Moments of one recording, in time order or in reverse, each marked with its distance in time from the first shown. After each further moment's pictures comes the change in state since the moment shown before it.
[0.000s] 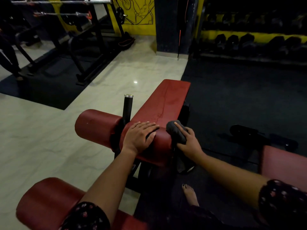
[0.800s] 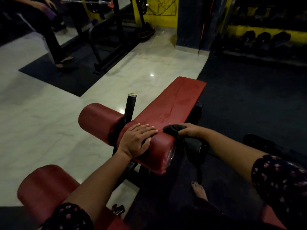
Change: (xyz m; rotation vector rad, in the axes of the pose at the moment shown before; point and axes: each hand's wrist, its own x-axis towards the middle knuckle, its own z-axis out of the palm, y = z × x) left_hand -0.003 -0.001 0.001 -0.026 0.013 0.032; right_hand 0.116 0.003 -0.042 0.102 -0.590 0.287
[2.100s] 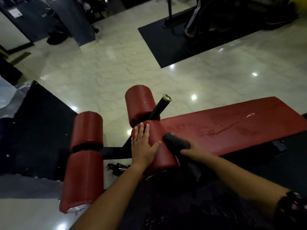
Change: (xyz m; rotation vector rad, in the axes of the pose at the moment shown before) left_hand 0.048 0.093 0.018 -0.030 0.157 -1.494; right_hand 0.070 -0.036 -0.035 -0.247 -0.590 -0.504
